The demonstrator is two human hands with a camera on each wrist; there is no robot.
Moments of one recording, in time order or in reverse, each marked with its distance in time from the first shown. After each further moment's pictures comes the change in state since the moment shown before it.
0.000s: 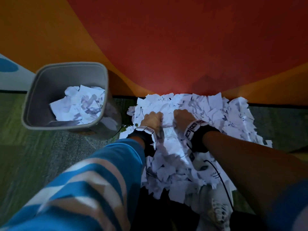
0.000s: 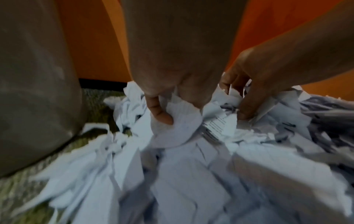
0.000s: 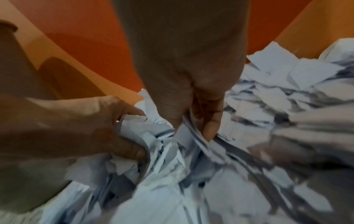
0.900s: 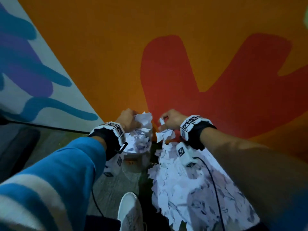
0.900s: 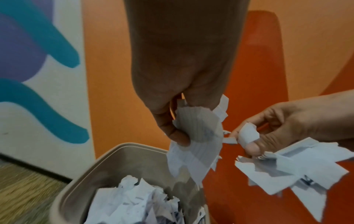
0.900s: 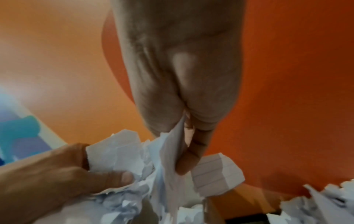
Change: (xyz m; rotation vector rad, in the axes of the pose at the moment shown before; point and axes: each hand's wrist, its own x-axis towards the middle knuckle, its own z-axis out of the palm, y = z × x) left_hand -0.230 -0.073 -0.268 -0.257 0.516 -0.088; right_hand -0.147 -0.186 -0.244 0.356 0.094 -0.286
